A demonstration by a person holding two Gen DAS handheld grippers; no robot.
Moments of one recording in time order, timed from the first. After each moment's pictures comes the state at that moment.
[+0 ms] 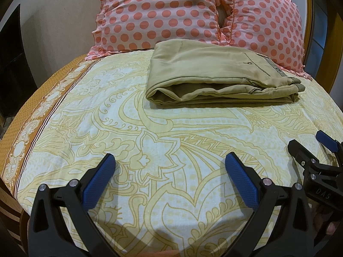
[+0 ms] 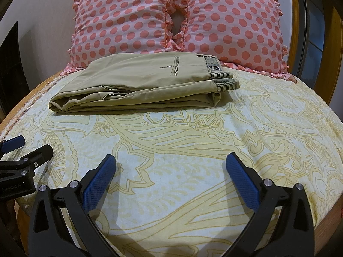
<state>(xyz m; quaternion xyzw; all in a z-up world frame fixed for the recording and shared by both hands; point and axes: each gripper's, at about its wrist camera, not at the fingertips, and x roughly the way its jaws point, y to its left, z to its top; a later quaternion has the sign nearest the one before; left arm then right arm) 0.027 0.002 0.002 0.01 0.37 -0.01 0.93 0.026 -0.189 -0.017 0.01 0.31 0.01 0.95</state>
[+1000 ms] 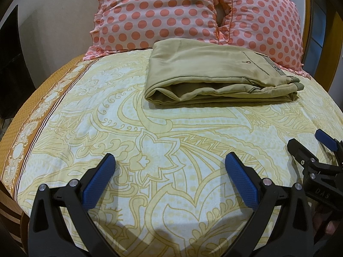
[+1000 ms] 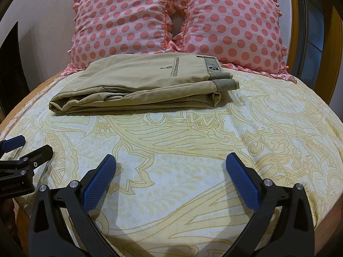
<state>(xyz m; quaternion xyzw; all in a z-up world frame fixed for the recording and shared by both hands) 0.026 0.002 0.002 0.02 0.37 -0.01 0.93 0.028 -0.188 -0.018 0.01 0.31 0.01 0.95</state>
